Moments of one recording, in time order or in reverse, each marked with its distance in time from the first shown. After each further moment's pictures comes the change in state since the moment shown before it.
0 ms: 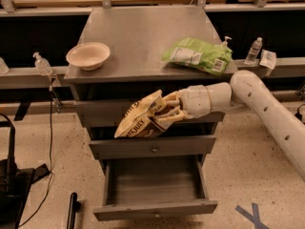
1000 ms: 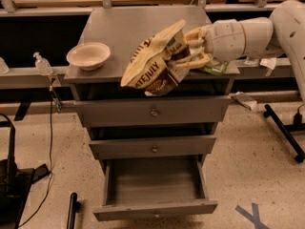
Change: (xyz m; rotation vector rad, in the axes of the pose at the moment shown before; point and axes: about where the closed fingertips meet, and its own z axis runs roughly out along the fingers) arm -0.170 -0.078 -0.059 -0.009 -0.072 -0.245
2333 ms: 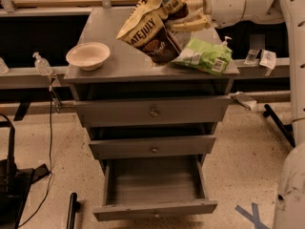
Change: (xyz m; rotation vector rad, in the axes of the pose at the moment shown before) arm -0.002 -0.090 -0.017 0.075 0.099 -0.037
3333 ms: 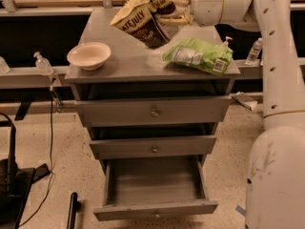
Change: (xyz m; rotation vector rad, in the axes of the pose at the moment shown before) arm 0.068 -0.051 0.018 0.173 0.059 -0.169
